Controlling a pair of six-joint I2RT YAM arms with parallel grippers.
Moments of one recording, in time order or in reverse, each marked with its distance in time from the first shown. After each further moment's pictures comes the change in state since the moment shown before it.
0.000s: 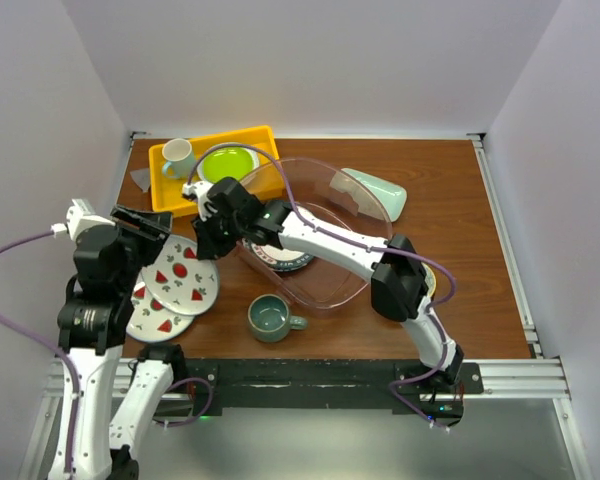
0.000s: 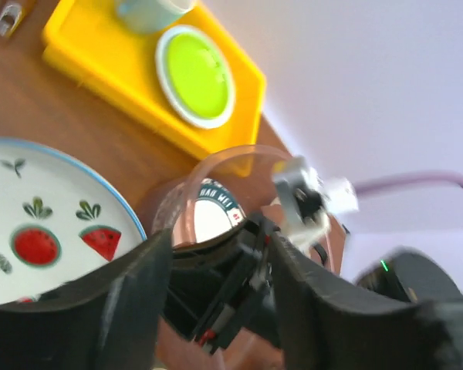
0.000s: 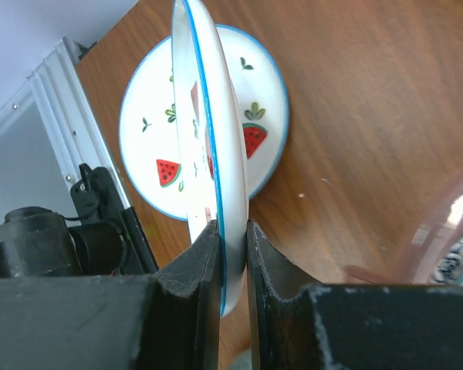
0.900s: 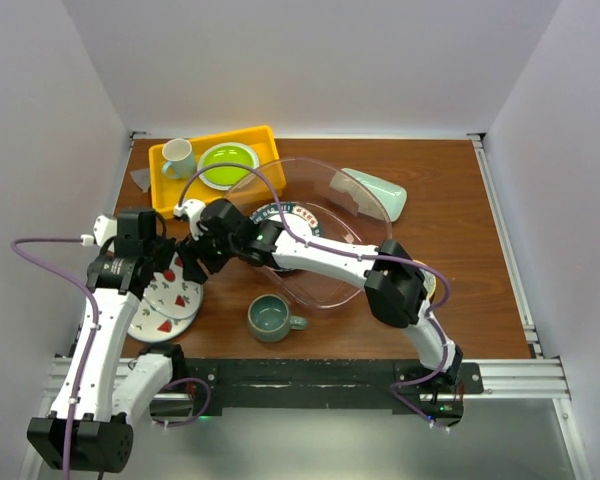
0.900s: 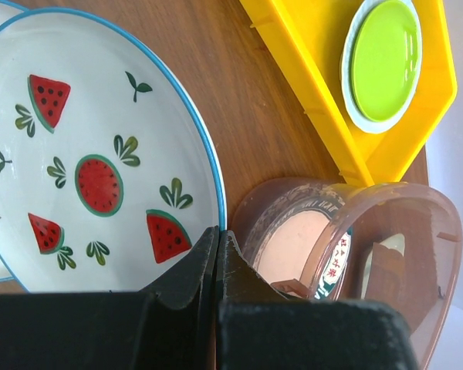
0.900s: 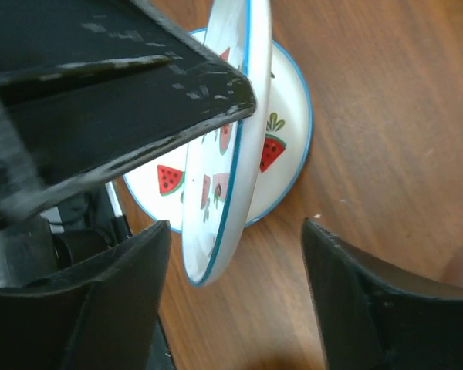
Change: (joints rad) left arm -0.006 0.242 -0.089 -0.130 -0.139 -0.205; right arm 0.060 -0.022 -0.144 0.180 0.049 -0.057
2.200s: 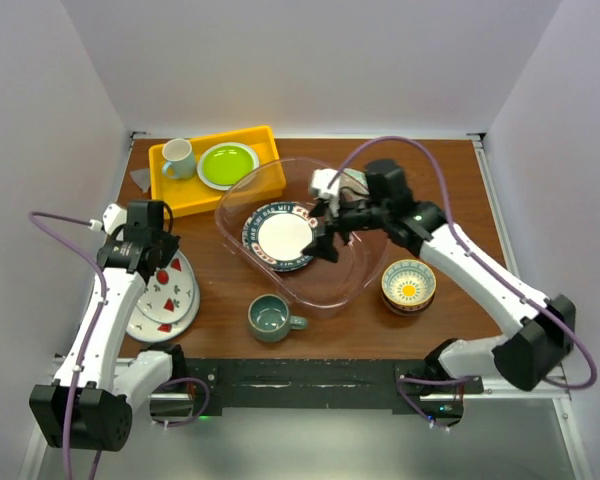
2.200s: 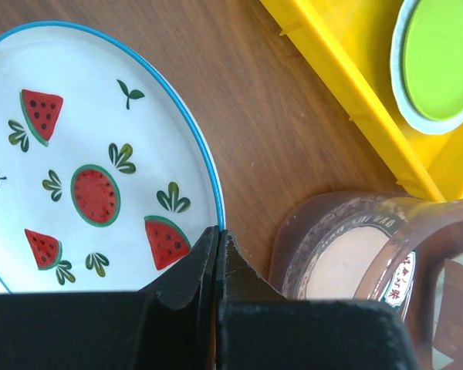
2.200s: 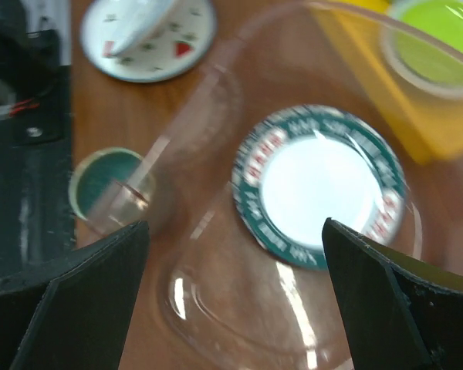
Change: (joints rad) left arm -0.005 0.130 0.002 0.048 -0.055 0.149; right arm -0.570 -0.874 -0.717 -0.099 -0.507 -0.617
